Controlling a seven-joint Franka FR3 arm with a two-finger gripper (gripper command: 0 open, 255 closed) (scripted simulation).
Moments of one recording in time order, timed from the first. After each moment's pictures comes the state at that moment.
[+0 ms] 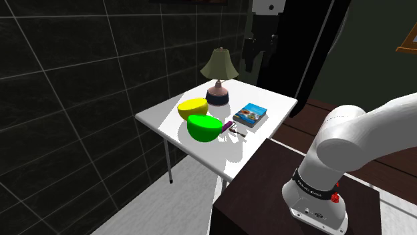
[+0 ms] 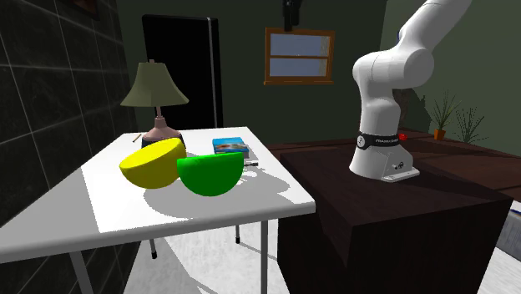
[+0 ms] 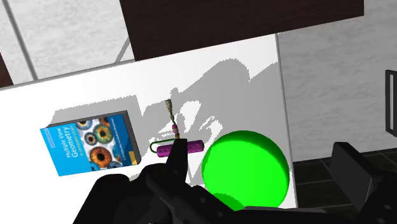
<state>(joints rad) -0.01 -0.76 -0.04 -2.32 -0.05 1.53 0.15</state>
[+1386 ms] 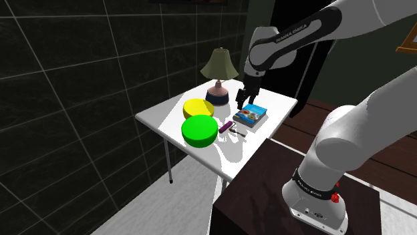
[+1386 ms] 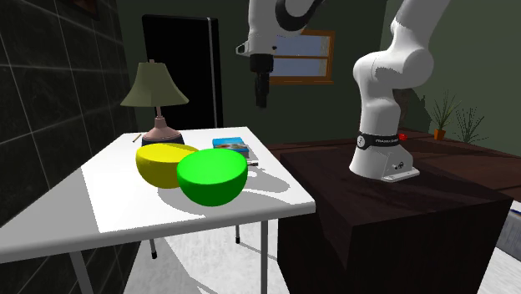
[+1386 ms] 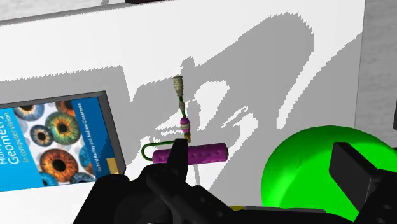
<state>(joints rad) -0.04 -0.45 -0.34 -2.67 -0.11 2.25 -0.17</state>
